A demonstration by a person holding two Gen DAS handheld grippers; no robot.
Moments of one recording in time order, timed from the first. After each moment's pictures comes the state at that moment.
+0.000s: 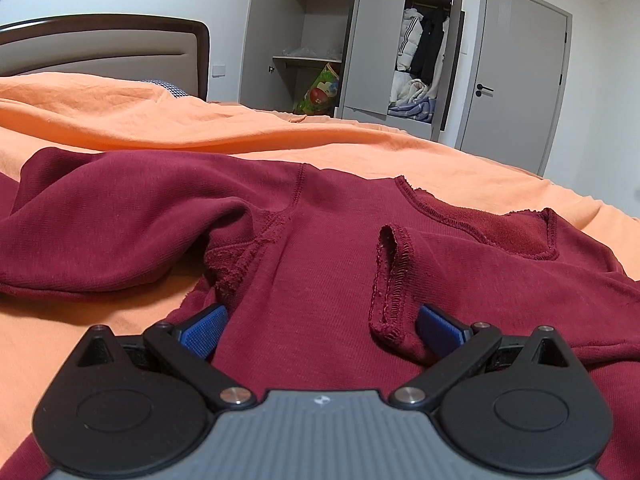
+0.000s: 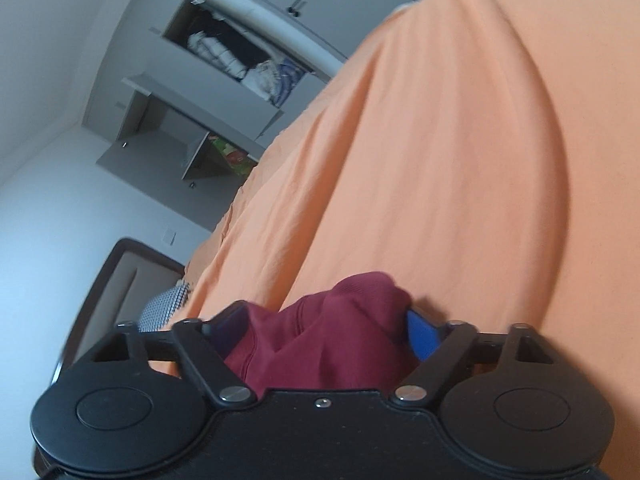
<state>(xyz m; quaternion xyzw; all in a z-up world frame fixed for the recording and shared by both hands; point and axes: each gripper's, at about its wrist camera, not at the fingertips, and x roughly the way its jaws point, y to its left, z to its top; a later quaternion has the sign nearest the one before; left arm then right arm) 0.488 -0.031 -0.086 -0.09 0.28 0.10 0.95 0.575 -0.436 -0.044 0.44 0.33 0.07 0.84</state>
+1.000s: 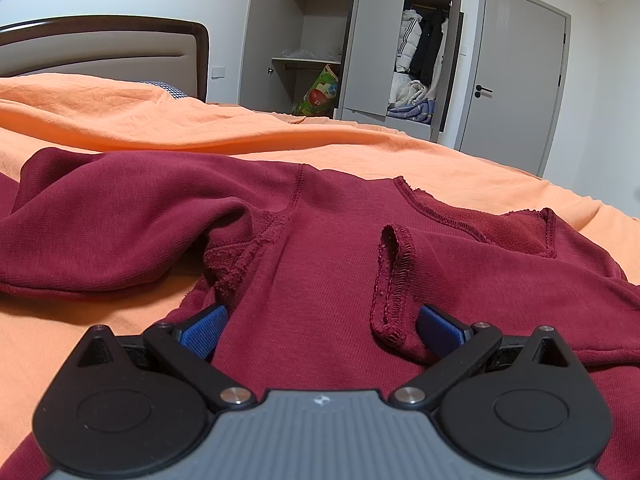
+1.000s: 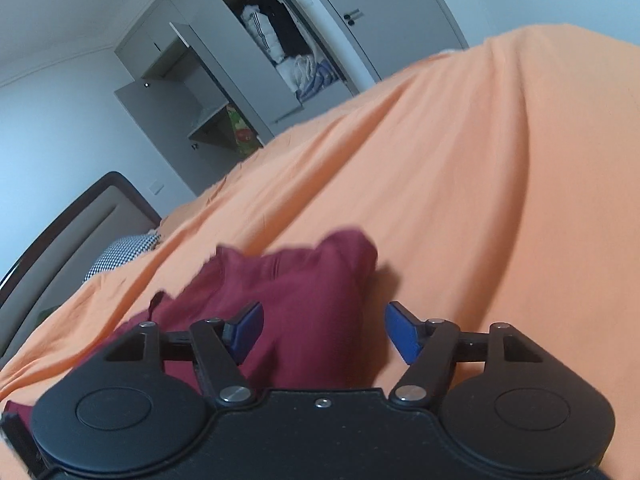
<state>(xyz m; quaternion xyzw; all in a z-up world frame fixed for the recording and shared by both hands) 0.487 -0.032 -0.085 -0.09 0.27 0.10 0.95 0.498 -0.423 -0.036 0.27 0.32 0.08 0.91</state>
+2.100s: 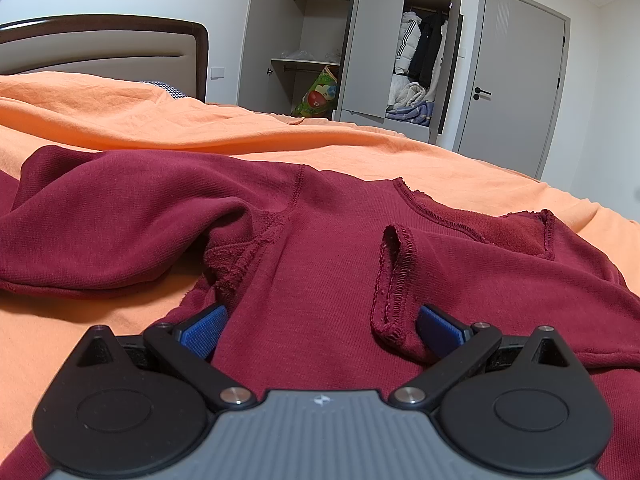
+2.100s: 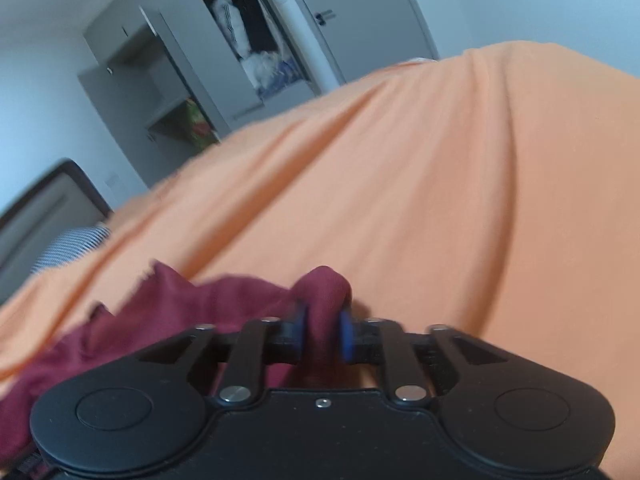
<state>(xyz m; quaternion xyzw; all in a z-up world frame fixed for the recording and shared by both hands) 0.485 -0.029 -0.086 -0.09 0.27 0.10 0.95 0.550 -0.418 -0.044 0.21 0.33 0.00 0.92</state>
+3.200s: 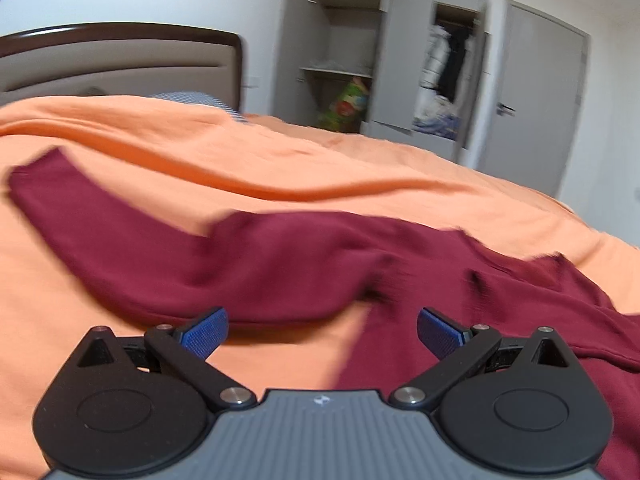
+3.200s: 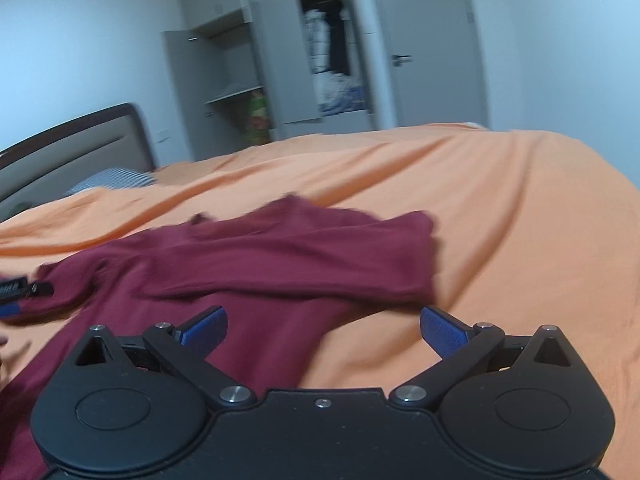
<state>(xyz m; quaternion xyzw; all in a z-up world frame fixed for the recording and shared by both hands) 0.381 0.076 -0.005 -0.10 0.27 0.14 0.95 0.375 -0.308 0.007 0.08 0.28 0.08 0.95</state>
